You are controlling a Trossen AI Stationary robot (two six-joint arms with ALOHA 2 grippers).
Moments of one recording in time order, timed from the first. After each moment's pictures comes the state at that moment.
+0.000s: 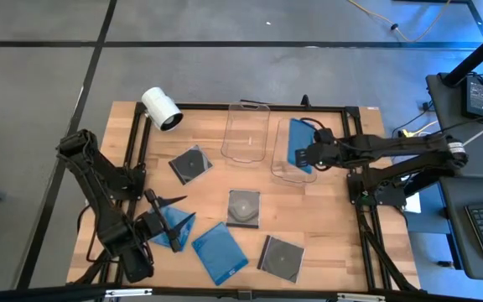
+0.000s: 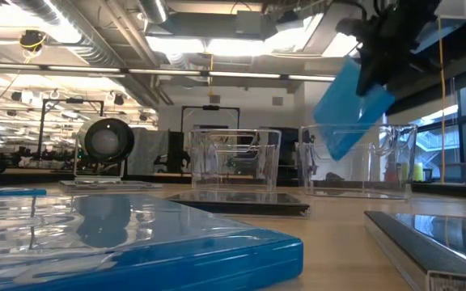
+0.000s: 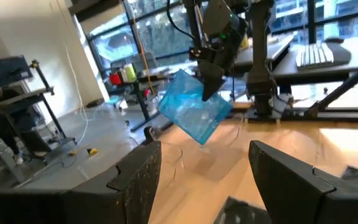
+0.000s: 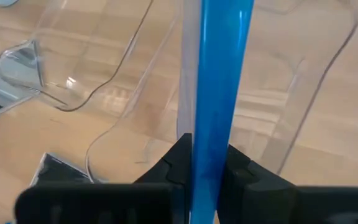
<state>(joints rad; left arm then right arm) -0.98 1.48 1.15 -0.94 -1.55 -1.09 0.00 1.13 0.96 -0.94 0.47 1.26</state>
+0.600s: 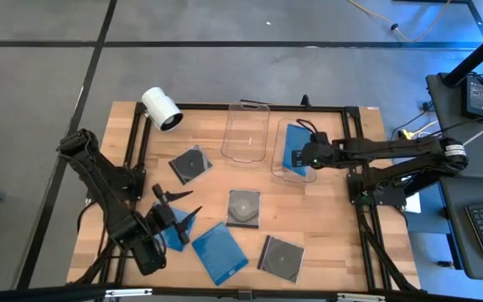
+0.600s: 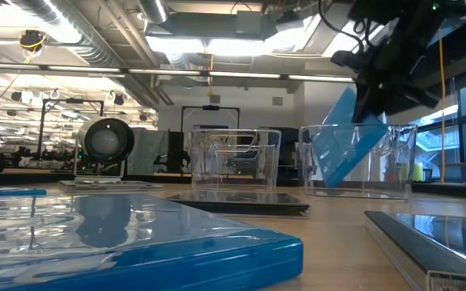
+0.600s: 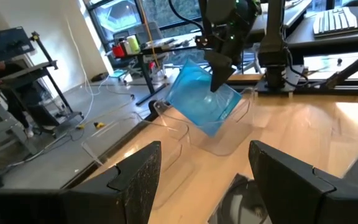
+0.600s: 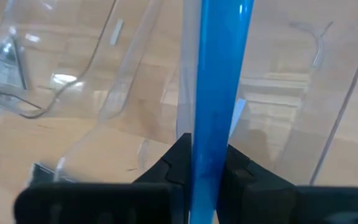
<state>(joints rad) -0.89 1.48 1.15 -0.94 -1.43 -1.07 -0.07 1.13 0.77 -0.71 0.39 1.25</state>
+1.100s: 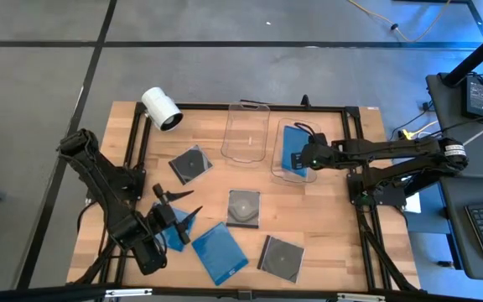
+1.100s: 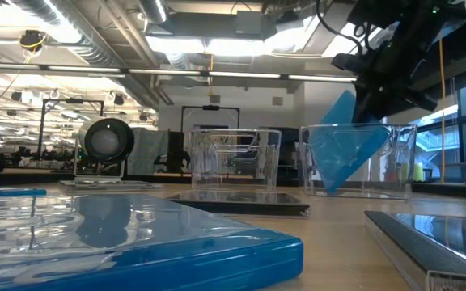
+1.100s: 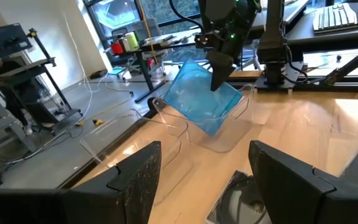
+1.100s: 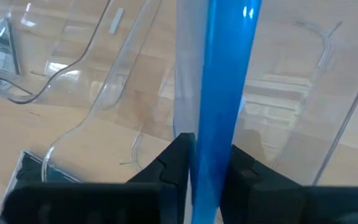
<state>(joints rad) -0.89 1.48 1.15 -0.94 -1.42 -1.07 -0.07 1.13 0.76 -0.70 0.37 1.20</state>
